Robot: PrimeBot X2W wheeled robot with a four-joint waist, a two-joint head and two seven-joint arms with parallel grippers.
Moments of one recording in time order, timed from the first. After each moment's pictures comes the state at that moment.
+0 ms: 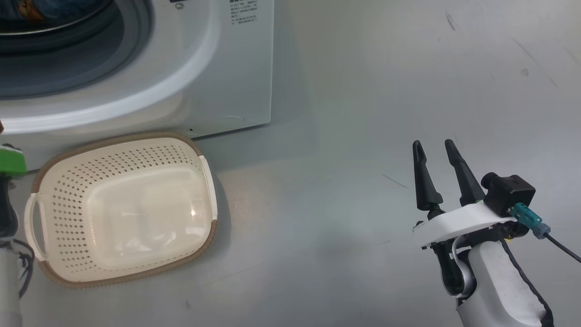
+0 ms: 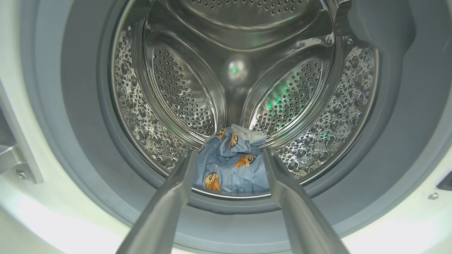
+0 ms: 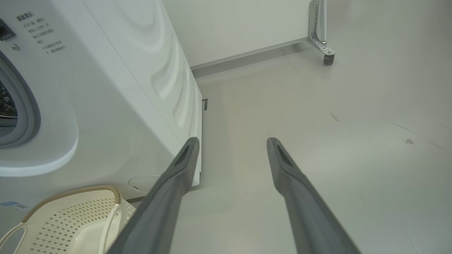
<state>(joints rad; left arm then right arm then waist) -0.58 0.31 0.05 0.42 -0.67 -0.13 -0.26 -0.26 -0.05 0.21 0.31 0.45 0.10 -0.26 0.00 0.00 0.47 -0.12</state>
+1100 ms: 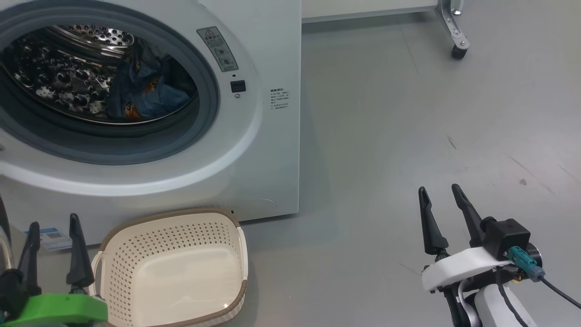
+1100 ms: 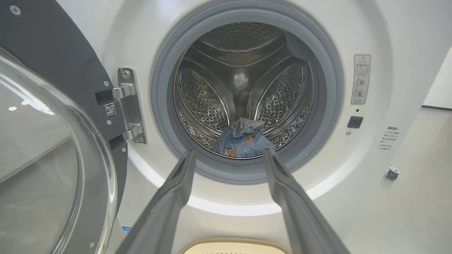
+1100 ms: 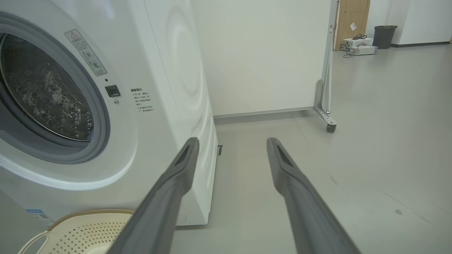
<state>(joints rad) -0.01 0.11 0.13 0.17 -0.40 -0.13 -0.26 -0.09 -0.06 0.17 0.26 0.31 0.10 -0.26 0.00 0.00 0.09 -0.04</state>
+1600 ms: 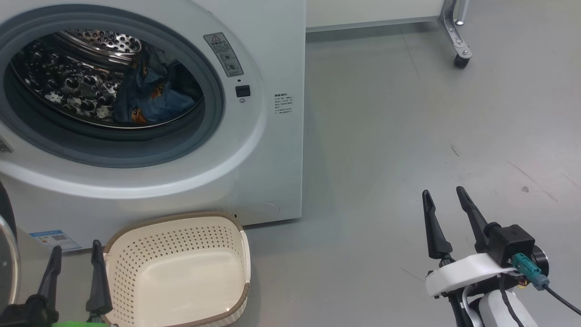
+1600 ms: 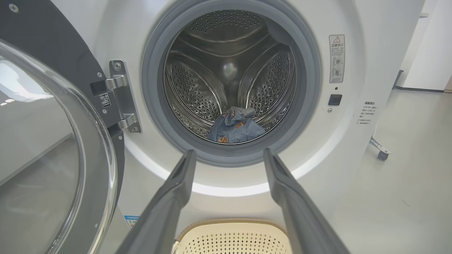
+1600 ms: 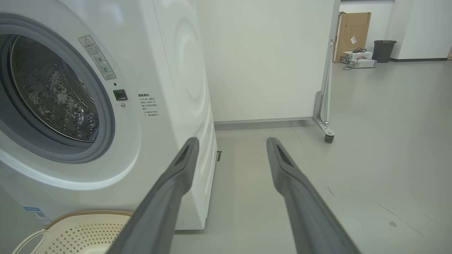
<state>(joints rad) 0.11 0.06 0.13 0.09 -0.32 -0.13 -0.26 -0.05 -0.06 0.16 0.21 0.28 0.09 -0.26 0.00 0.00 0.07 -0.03</state>
